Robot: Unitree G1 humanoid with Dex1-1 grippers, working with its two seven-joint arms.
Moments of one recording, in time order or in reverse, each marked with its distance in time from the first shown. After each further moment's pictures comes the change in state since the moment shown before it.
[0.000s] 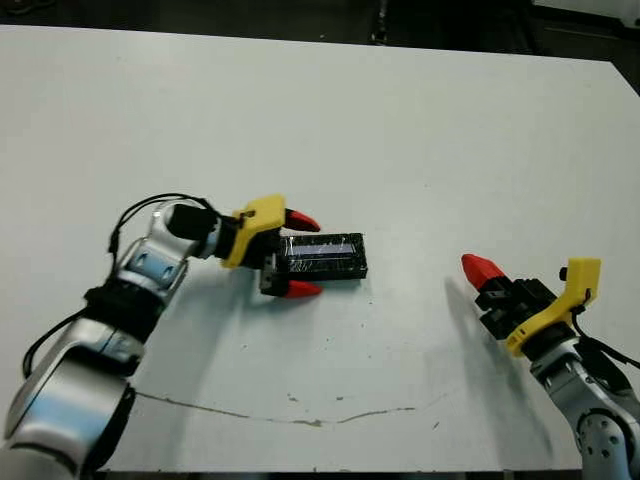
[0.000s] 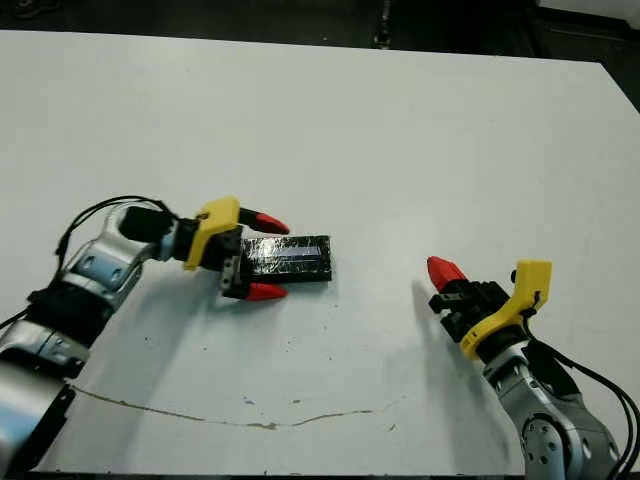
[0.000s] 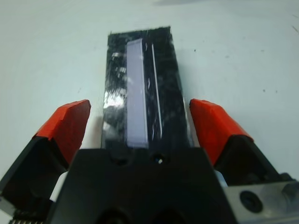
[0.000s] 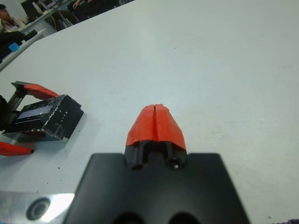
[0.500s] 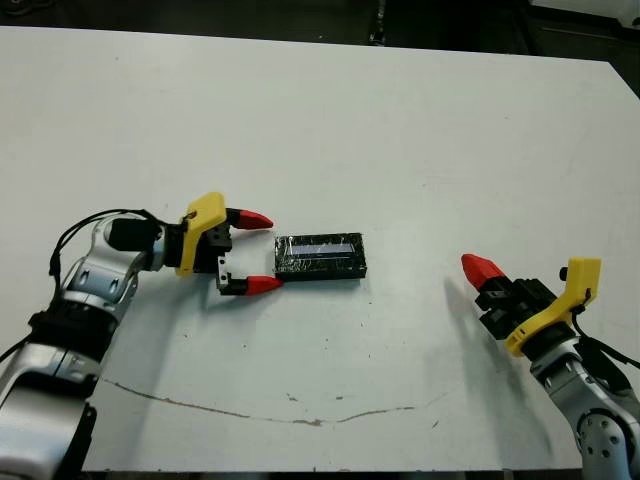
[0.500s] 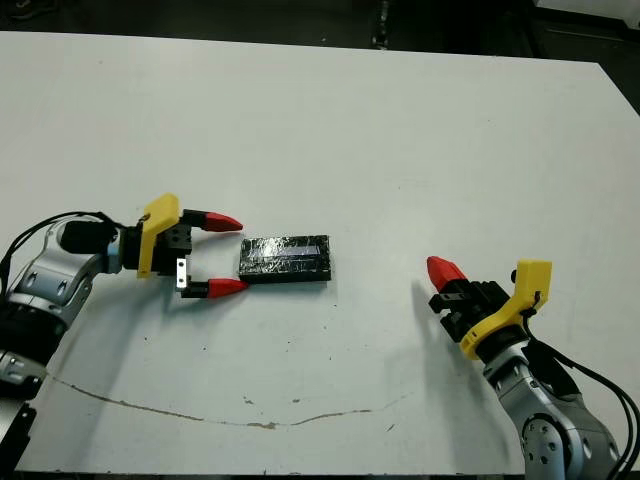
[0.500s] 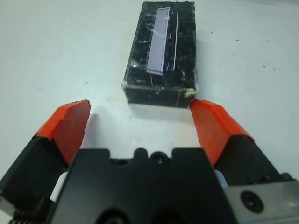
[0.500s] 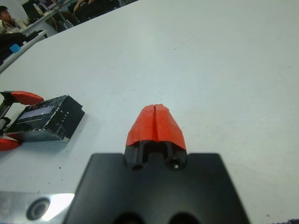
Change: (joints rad) left arm 0.120 0.098 0.110 -0.025 -0.088 0.009 0.020; right arm 0.000 0.000 0.000 -0.001 0.004 0.000 -0.003
